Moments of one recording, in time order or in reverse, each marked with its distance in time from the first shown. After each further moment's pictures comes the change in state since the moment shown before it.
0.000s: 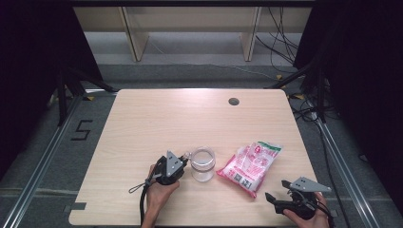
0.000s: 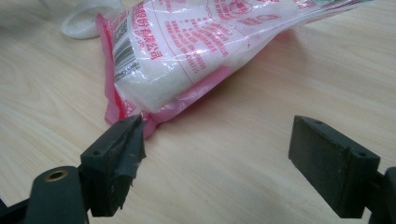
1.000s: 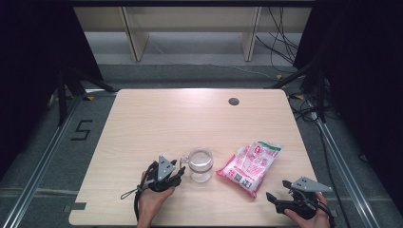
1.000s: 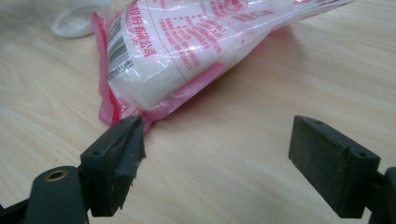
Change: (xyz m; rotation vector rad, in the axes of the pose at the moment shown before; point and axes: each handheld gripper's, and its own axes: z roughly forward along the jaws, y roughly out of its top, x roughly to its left) left arm 0.003 -0.006 -0.028 0.045 -0.016 -0.106; right arm -0.007 -0.001 0.001 -0.008 0.003 -0.014
